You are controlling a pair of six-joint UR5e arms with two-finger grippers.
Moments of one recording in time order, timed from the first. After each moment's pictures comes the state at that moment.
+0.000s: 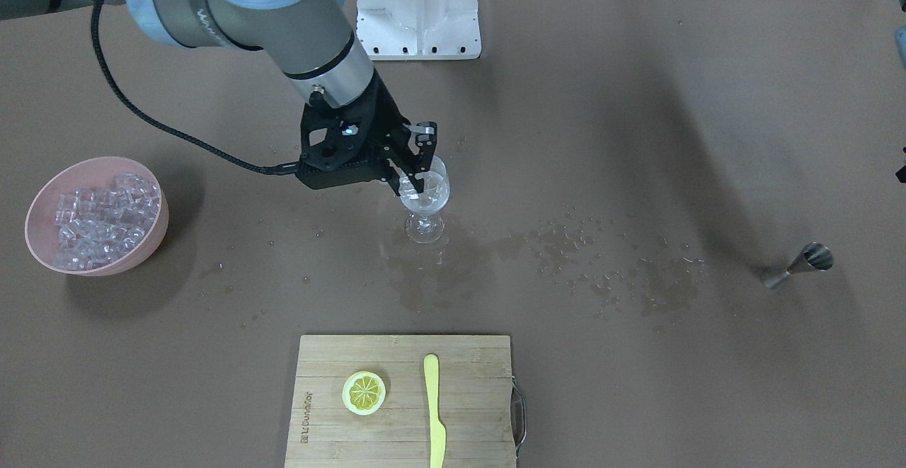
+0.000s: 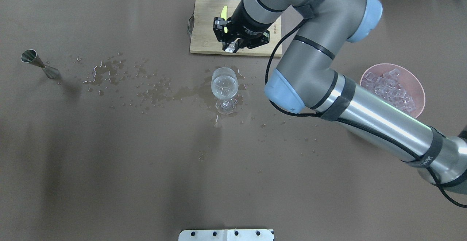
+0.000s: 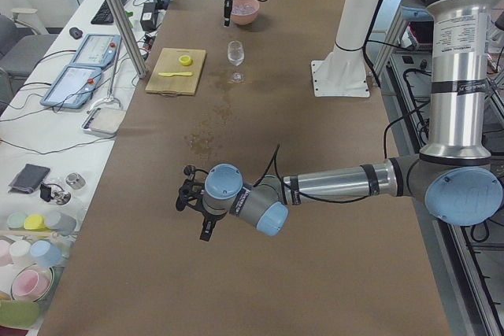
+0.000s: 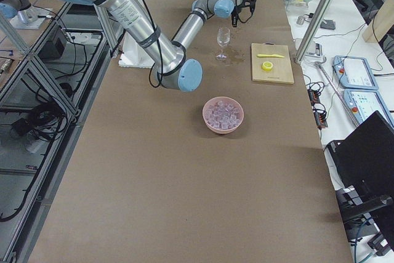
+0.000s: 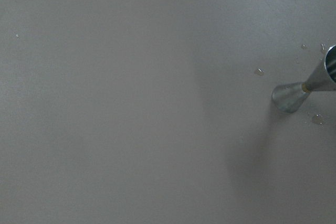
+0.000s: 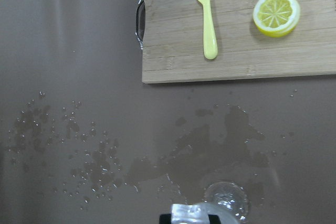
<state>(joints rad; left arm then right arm) -1.46 -1.51 -1.43 -2.27 -2.36 -0.26 0.76 -0.67 1.59 -1.45 2.09 1.26</state>
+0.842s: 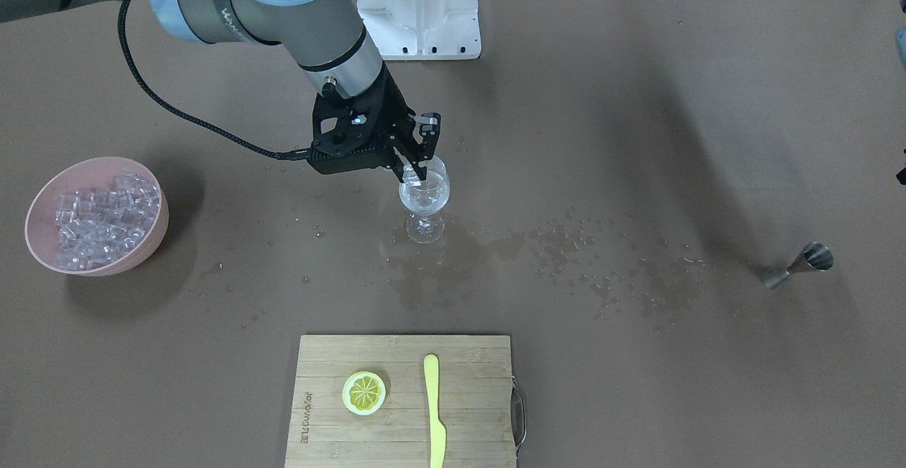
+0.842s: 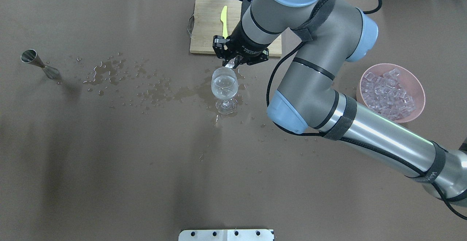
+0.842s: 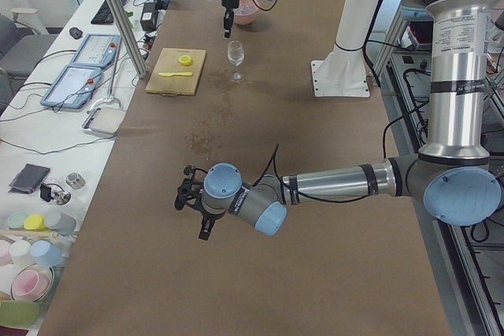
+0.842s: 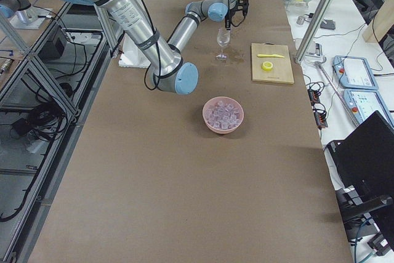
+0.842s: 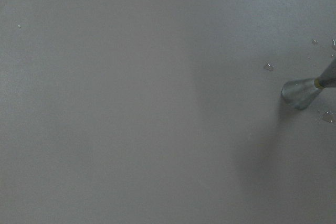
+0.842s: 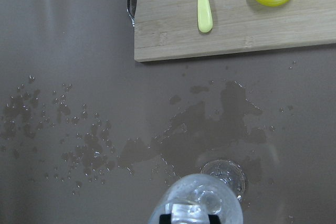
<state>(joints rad) -1.46 -1.52 -1.43 -2.27 -2.36 -0.26 0.71 -0.75 1.67 -1.44 2.07 1.28</state>
